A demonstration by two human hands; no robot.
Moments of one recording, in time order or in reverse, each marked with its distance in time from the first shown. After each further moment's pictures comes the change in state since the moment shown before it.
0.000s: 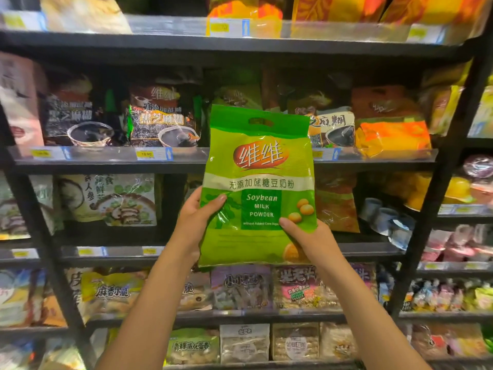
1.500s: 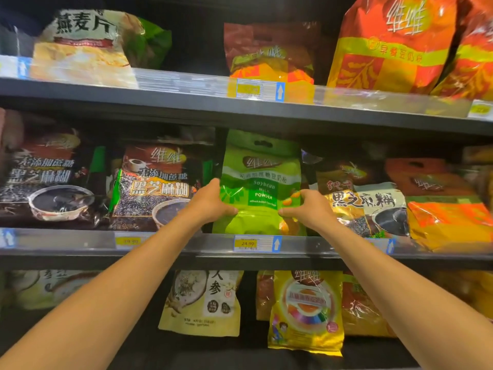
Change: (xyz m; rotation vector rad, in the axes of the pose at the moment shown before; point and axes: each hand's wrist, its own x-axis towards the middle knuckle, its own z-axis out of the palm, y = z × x) left_hand 0.292 0.099 -0.013 1.193 -0.010 0.142; right_hand 0.315 -0.111 0.059 -0.843 0.143 -0.253
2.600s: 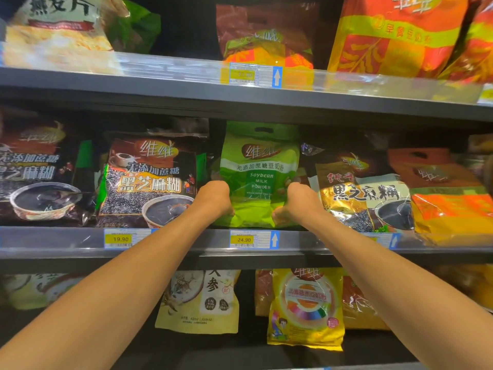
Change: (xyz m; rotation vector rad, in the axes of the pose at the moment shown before) left_hand 0.039 0.013 0.028 0.484 -0.052 -0.030; right_hand 0.019 -0.010 0.021 -0.484 -0.029 -0.042
